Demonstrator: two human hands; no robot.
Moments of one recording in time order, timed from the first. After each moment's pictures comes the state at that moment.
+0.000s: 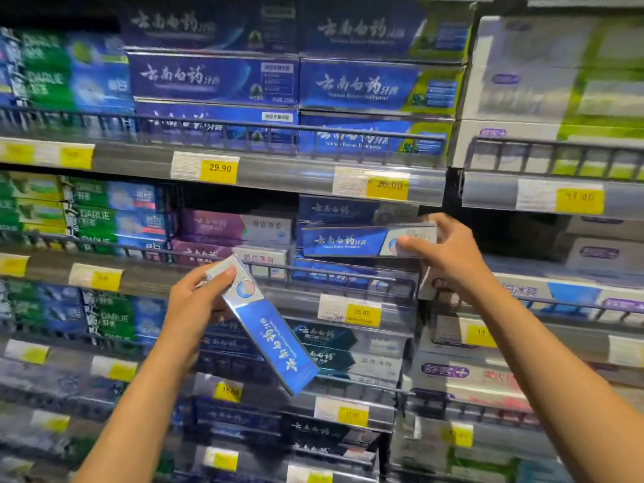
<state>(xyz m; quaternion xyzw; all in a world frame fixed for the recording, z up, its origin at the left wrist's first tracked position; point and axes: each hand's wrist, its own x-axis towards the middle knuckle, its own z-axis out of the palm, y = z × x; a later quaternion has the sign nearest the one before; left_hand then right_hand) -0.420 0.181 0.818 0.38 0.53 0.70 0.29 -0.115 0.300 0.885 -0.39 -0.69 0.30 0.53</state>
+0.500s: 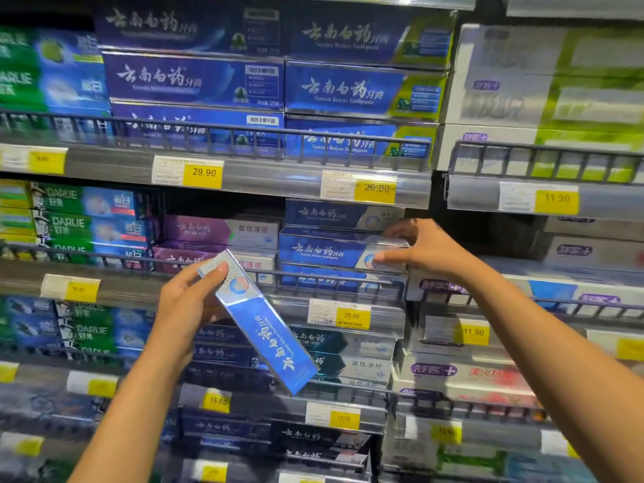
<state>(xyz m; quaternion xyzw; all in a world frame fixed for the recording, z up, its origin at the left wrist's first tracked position) -0.418 0.189 0.826 0.39 0.48 0.71 0.33 -0.116 0.309 0.905 -0.44 -0.81 0.18 0.34</state>
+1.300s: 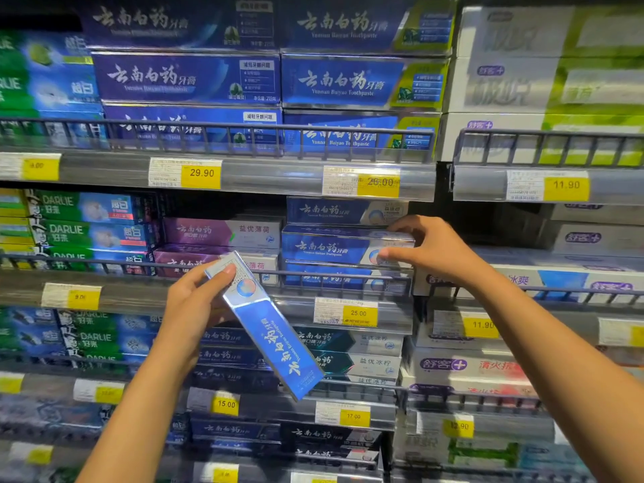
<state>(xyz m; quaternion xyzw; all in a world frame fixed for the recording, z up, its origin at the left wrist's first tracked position) -0.417 0.191 0.829 0.41 0.50 0.69 0.33 -0.118 0.300 0.895 -0.45 -0.80 0.11 0.38</state>
